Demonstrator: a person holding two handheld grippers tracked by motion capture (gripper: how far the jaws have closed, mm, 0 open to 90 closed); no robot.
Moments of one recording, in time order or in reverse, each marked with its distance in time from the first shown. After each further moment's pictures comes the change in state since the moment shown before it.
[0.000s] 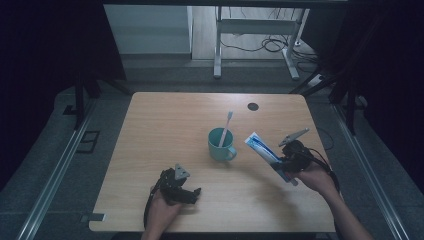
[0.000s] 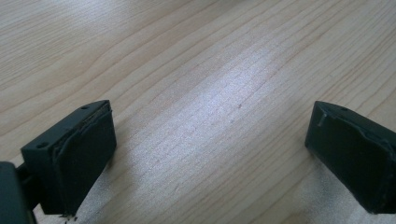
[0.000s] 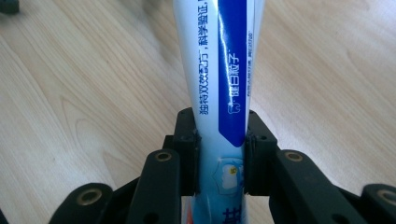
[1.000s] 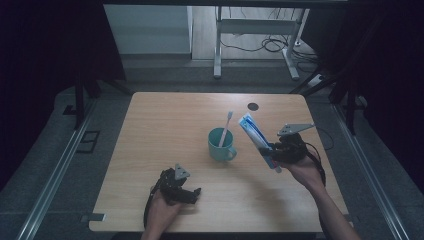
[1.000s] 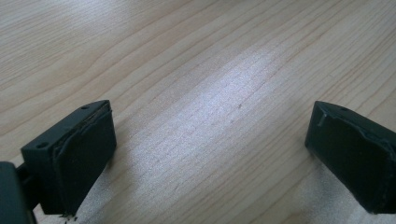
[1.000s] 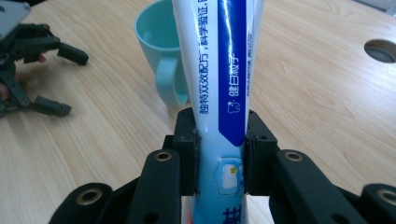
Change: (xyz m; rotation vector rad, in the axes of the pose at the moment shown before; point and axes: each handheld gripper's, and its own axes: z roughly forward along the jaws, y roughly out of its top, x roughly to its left) left arm 0.000 0.000 0.000 -0.002 0.001 0.004; right arm 0.014 0.028 -0.011 -0.325 0.026 0.003
